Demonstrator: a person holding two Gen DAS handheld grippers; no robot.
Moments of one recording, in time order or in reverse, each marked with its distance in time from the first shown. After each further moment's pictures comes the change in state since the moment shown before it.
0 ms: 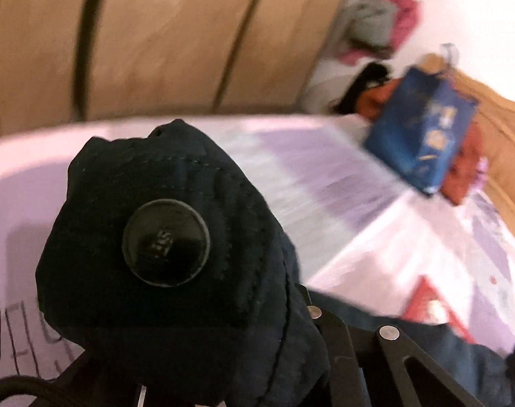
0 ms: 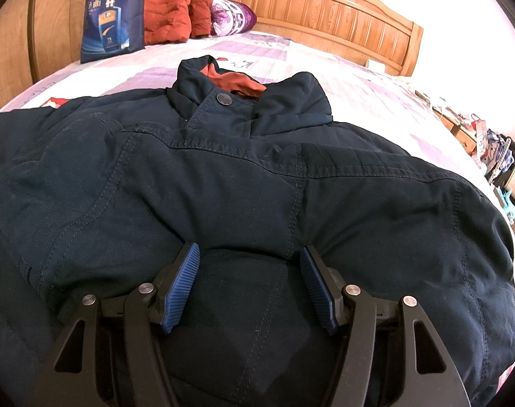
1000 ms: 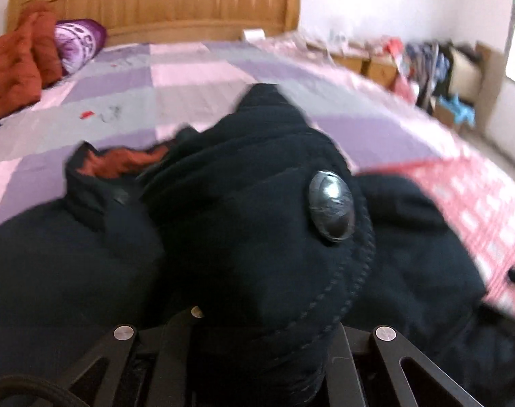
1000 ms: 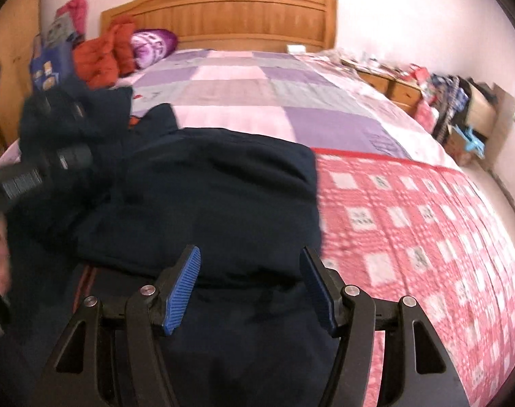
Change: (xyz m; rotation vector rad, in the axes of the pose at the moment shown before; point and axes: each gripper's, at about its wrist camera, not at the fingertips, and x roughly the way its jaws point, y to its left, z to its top) left arm -0.138 -0.454 -0.357 0.933 0.323 -0.749; right arm -0.154 -0.185 -0.078 0.270 -0.010 -0.092
